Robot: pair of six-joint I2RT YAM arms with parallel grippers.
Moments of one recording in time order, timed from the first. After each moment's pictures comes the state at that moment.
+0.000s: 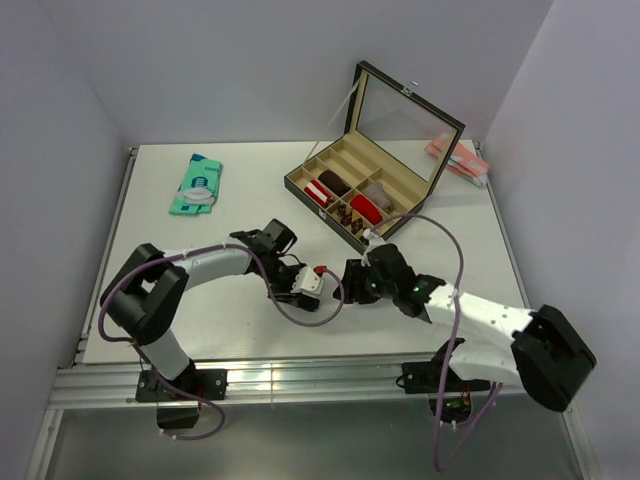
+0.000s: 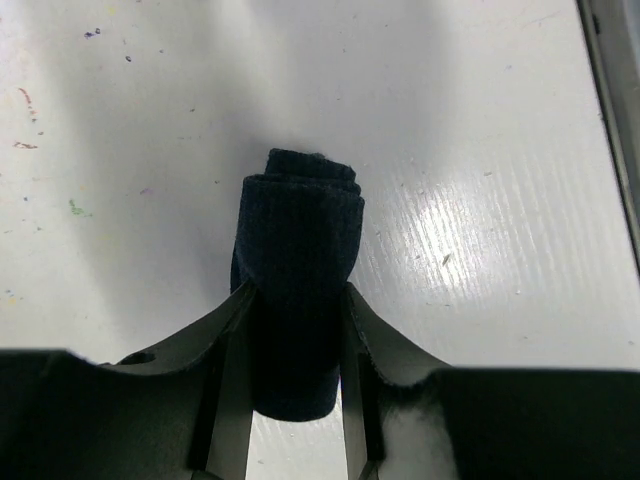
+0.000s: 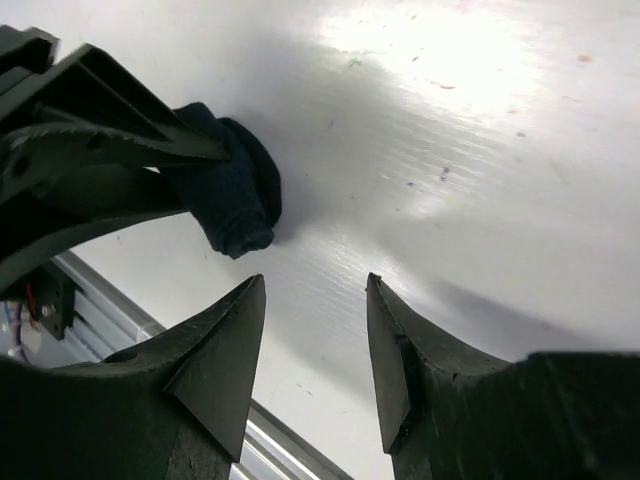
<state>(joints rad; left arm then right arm) -0.70 1.67 0.94 -0.50 0.65 1.10 0.71 1.18 0.50 -0.06 -0.16 0.65</state>
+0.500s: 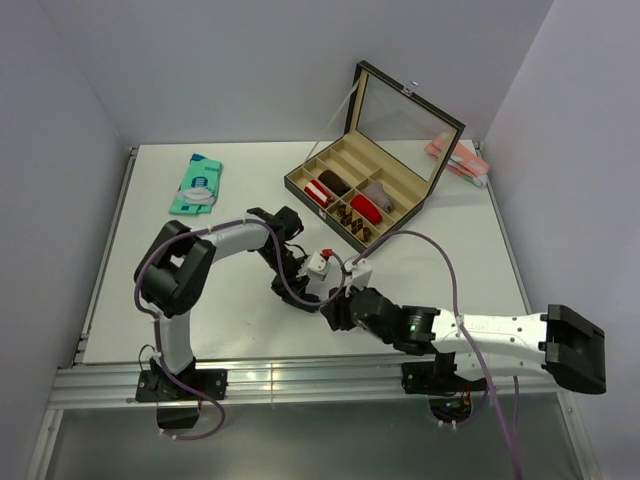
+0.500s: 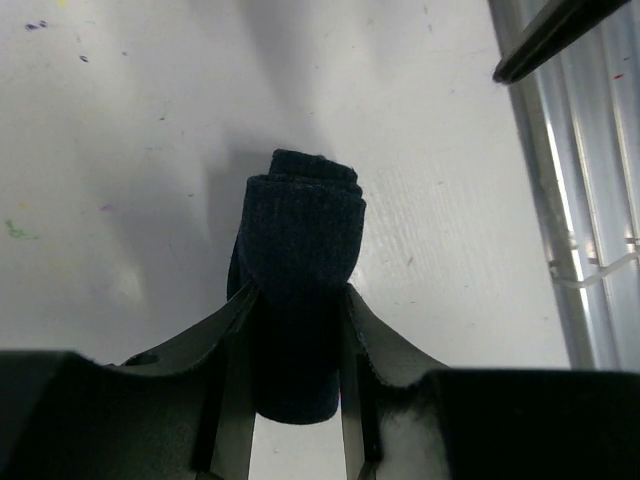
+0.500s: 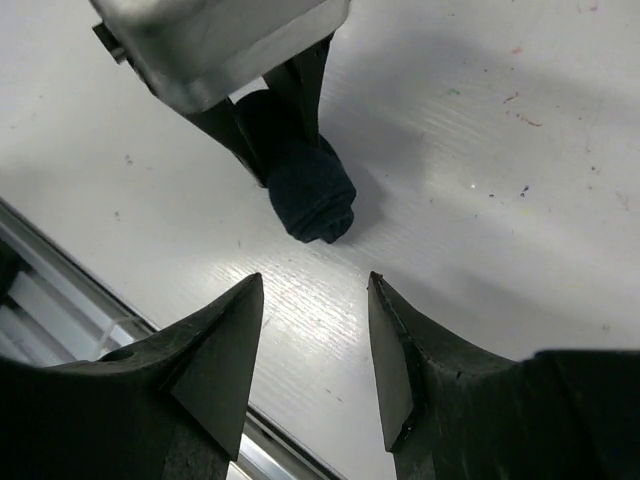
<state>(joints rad) -0.65 1.92 1.24 -0.87 0.78 1.16 1.18 1.01 0.40 0.05 0.38 0.62</state>
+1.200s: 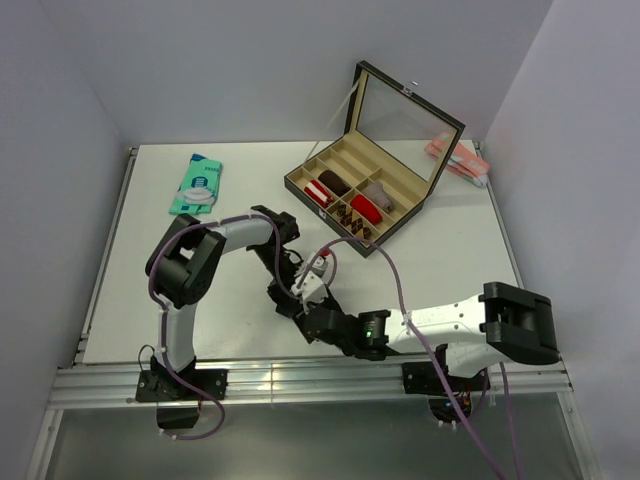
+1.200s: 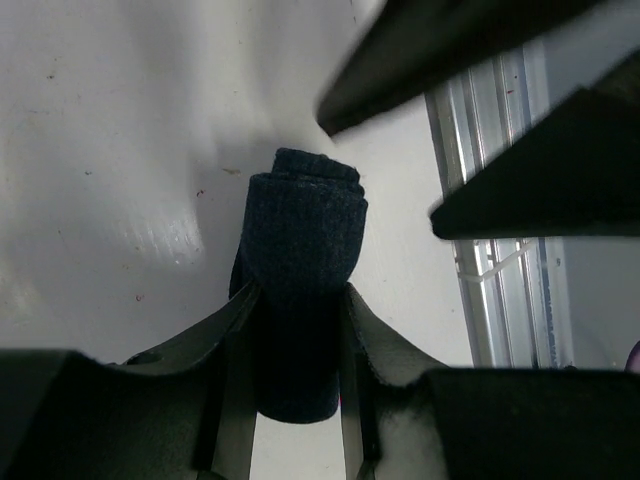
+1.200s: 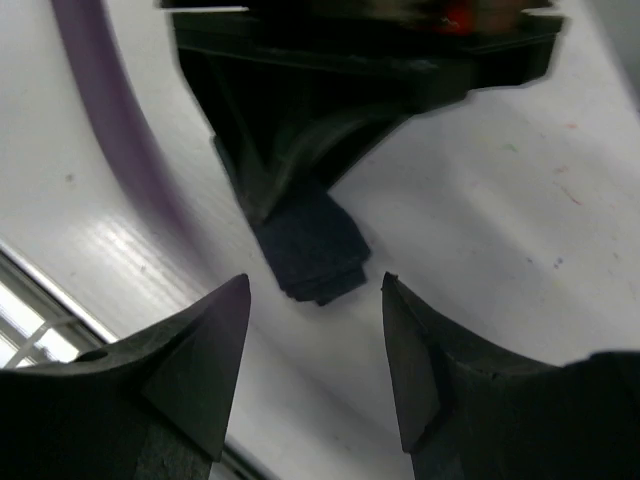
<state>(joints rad) -0.63 2.02 1.30 -1.08 0.87 1.16 1.37 1.36 0.59 0.07 0.59 0.40</state>
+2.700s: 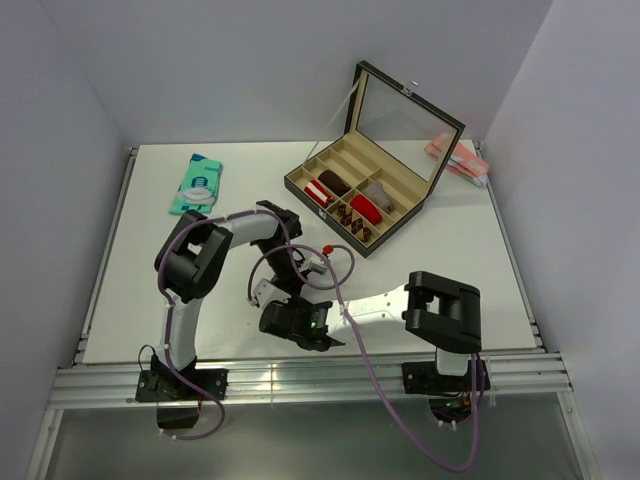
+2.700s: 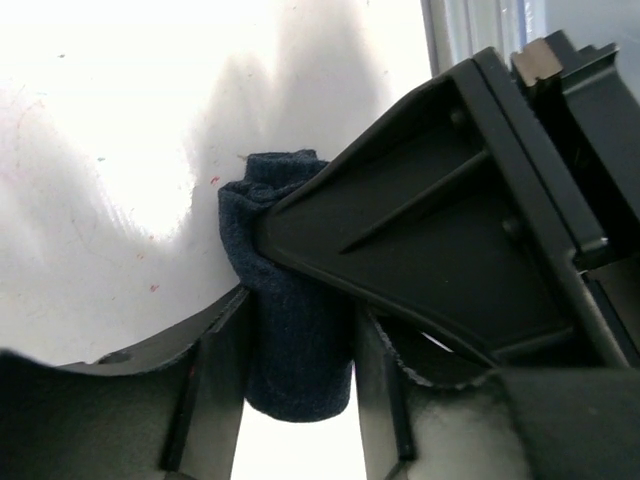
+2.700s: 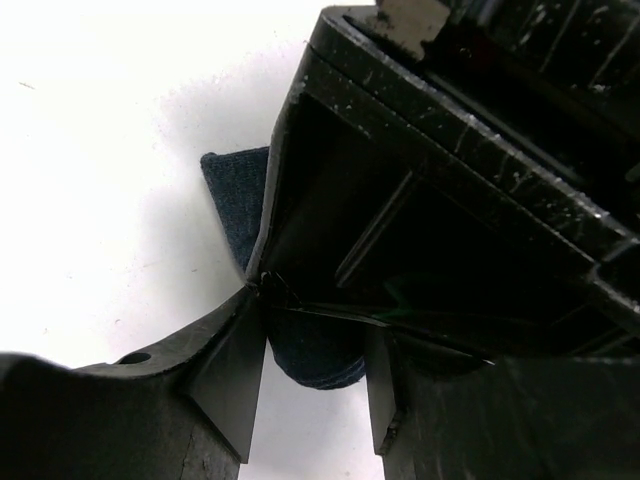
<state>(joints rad) -0.63 2.09 1.39 -1.18 0.84 1.17 1.35 1.79 0.97 -0.21 0.60 0.15</state>
